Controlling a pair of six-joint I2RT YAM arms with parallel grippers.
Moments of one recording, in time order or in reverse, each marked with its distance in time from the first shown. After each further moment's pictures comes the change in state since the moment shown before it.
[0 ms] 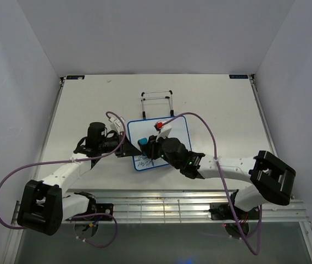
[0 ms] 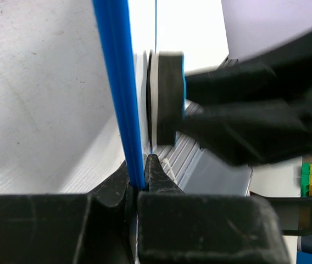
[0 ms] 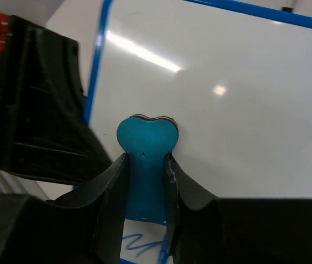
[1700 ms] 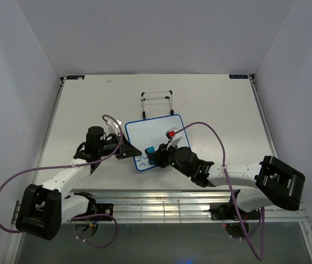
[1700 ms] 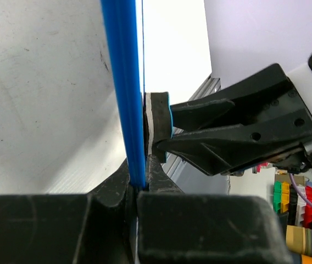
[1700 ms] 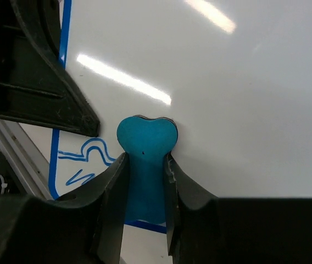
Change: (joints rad) left arm -0.002 -0.047 -0.089 0.146 -0.023 -0.184; right arm 0.028 -0.072 -0.179 0.133 -0.037 0.055
